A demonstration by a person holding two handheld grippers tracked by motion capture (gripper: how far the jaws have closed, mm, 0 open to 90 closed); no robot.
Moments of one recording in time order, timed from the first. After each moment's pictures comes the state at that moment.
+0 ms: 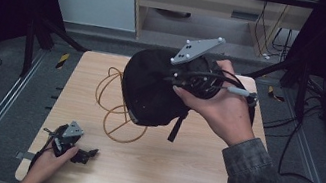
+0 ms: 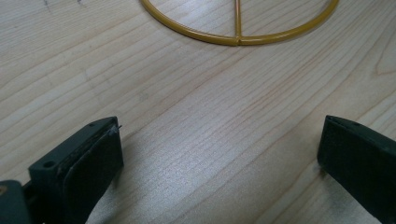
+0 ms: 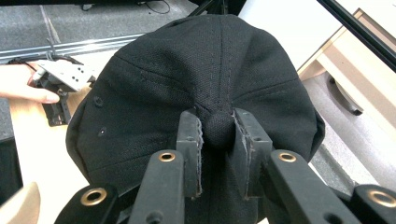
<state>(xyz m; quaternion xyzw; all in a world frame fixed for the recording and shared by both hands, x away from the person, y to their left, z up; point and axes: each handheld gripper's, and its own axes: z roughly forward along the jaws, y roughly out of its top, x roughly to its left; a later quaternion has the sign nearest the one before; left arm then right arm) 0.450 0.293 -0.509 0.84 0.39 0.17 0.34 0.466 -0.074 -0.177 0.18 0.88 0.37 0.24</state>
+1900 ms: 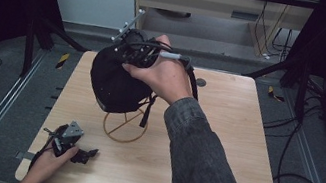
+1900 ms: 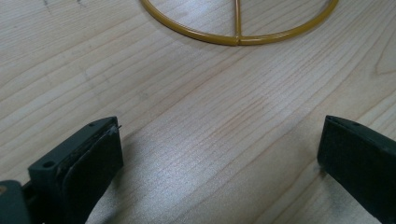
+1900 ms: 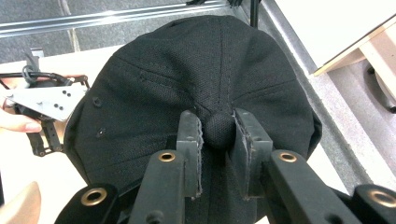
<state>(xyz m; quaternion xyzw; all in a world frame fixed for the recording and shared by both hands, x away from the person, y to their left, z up) 0.450 0.293 -0.509 0.84 0.39 0.17 0.34 0.539 0.043 -0.194 0.15 0.92 0.31 0.20</state>
